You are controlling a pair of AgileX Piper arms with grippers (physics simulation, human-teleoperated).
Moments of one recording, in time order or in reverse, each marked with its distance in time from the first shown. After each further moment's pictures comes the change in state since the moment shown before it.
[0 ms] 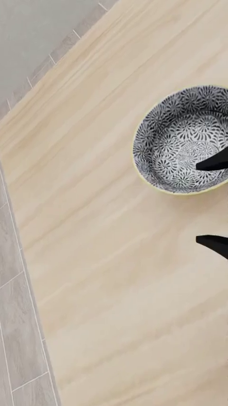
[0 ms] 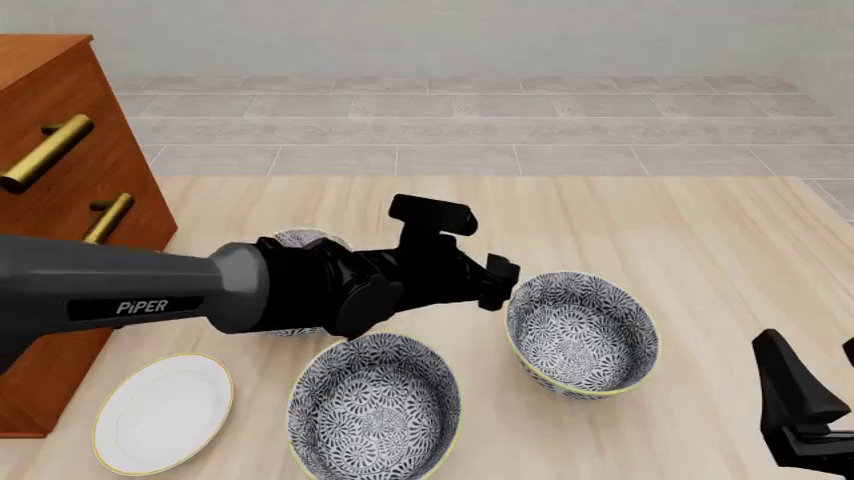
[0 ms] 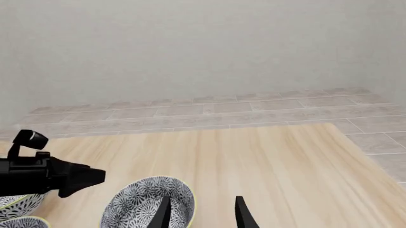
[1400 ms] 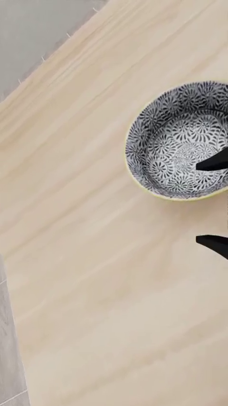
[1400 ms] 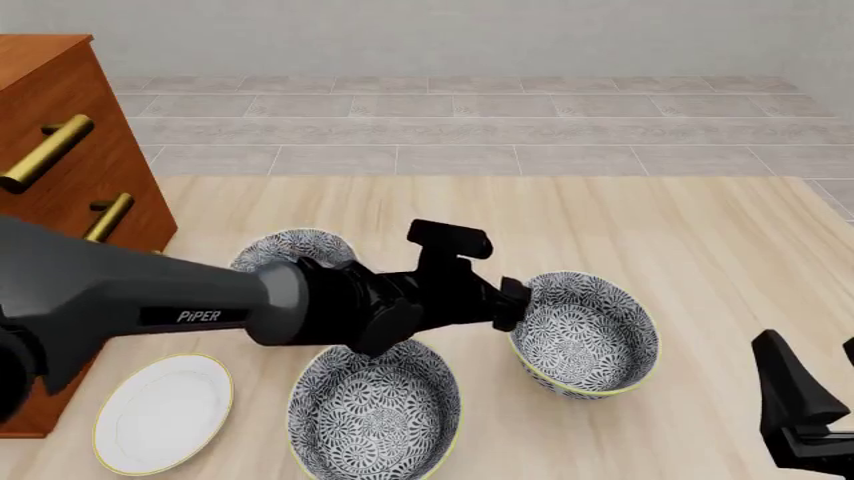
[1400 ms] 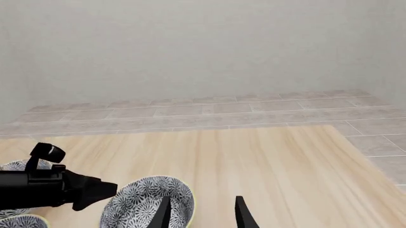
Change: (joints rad) left arm -0.031 0.094 -0.018 -0.042 -0.045; right arm 0.003 -0.004 0.000 0.004 -0.014
